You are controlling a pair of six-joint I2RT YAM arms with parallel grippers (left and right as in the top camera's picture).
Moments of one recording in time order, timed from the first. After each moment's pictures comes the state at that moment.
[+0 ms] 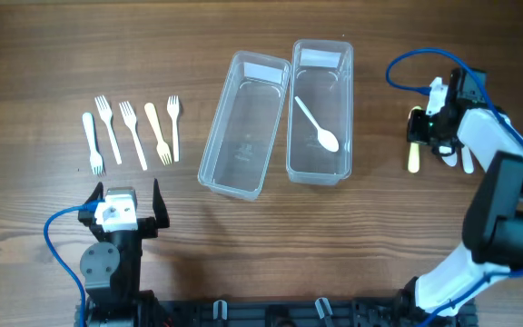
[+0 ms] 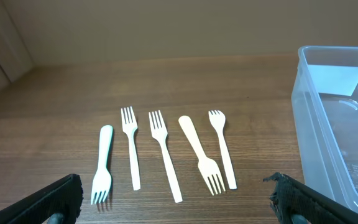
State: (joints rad) left arm 0.07 0.01 0.10 -0.30 -0.03 0.07; right arm -0.24 1.87 1.14 -0.51 -0.14 -0.04
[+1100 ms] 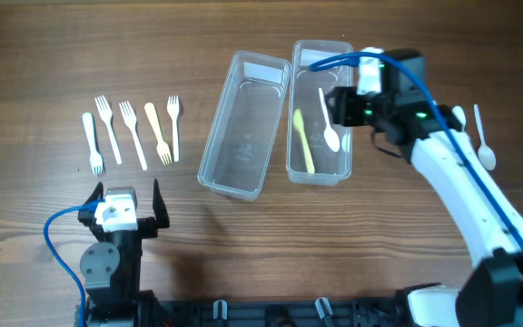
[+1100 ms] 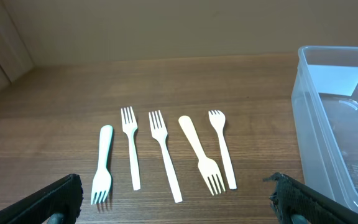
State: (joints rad) left arm 0.07 0.01 0.10 -0.30 -0.03 0.07; right arm 0.17 1.52 1.14 -0.48 -0.19 0.16
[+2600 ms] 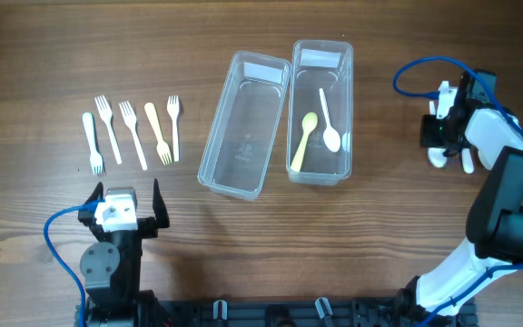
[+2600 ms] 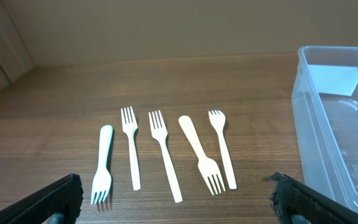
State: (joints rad) left arm 0.07 0.01 0.10 -0.30 -0.03 0.07; right arm -0.29 1.93 1.16 -0.50 0.00 -0.19
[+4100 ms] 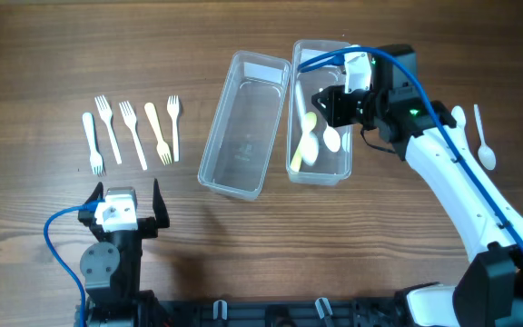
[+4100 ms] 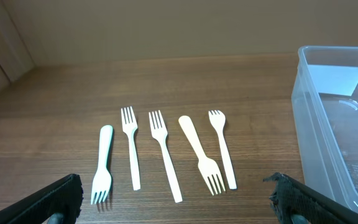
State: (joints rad) left arm 0.07 0.01 0.10 -0.30 -0.03 0.07; right arm 0.22 1.56 1.17 -0.44 -0.42 0.17
